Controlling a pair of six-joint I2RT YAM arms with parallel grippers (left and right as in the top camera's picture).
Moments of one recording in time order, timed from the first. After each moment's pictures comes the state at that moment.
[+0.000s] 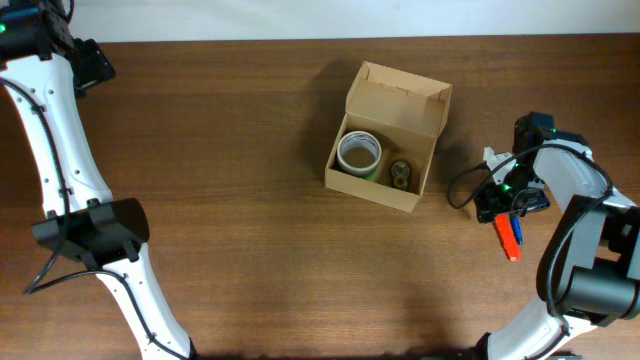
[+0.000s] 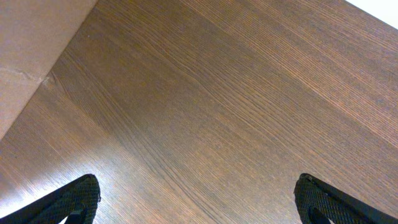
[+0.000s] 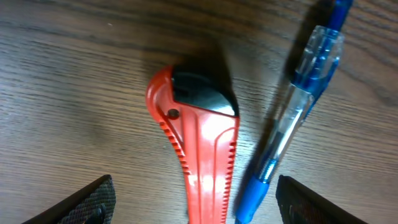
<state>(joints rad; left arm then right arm) 0.27 2.35 2.80 -1.57 -0.32 -0.28 -0.25 1.90 1.24 -0.99 0.07 -0.45</state>
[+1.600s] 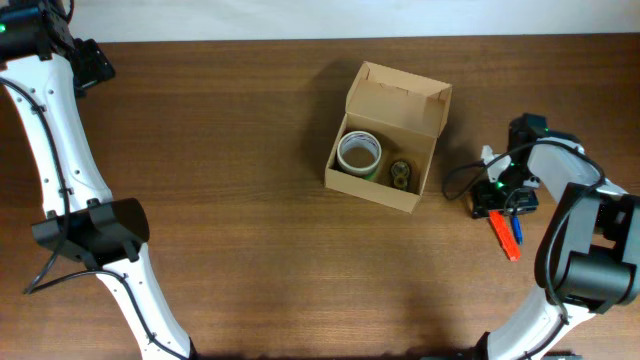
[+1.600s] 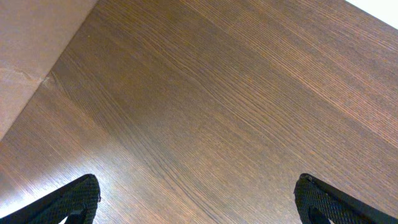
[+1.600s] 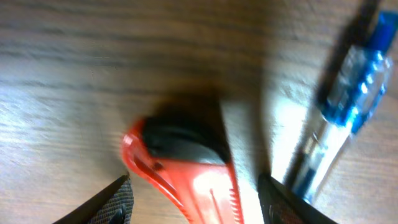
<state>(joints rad) 0.27 2.35 2.80 -1.57 -0.32 -0.28 -0.26 1.97 1.26 -0.97 0.01 -0.34</state>
